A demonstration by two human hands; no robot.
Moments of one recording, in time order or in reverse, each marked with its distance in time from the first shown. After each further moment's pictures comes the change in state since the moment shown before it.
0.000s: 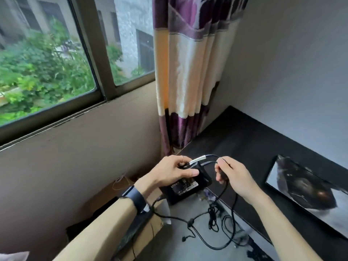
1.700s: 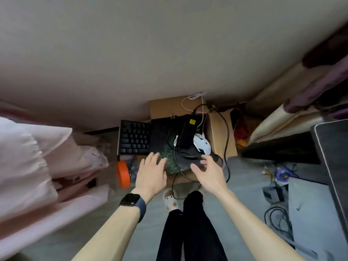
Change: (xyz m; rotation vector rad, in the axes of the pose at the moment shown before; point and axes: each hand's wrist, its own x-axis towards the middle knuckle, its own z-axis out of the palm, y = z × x) left_hand -0.124 -0.402 0.105 0.468 0.228 -0.922; right_hand 0.112 0.291 0.346 -0.627 -0.711 0.269
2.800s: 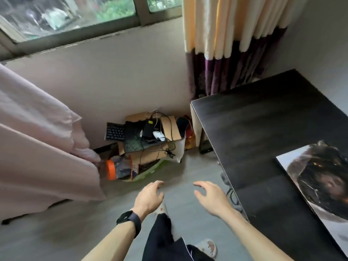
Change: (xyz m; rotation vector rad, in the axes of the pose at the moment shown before) left_hand -0.368 0.256 0.077 -0.290 0.019 -0.022; right_hand -0.412 0.275 -0.118 -0.177 0.146 -0.278
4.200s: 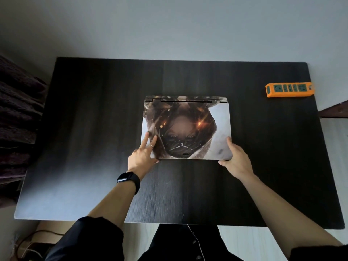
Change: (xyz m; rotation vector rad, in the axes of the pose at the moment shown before) left_hand 0.193 0.457 0.172 0.837 -0.279 1.019; right_hand -0.131 0.338 -0.094 0.521 0.704 1.187
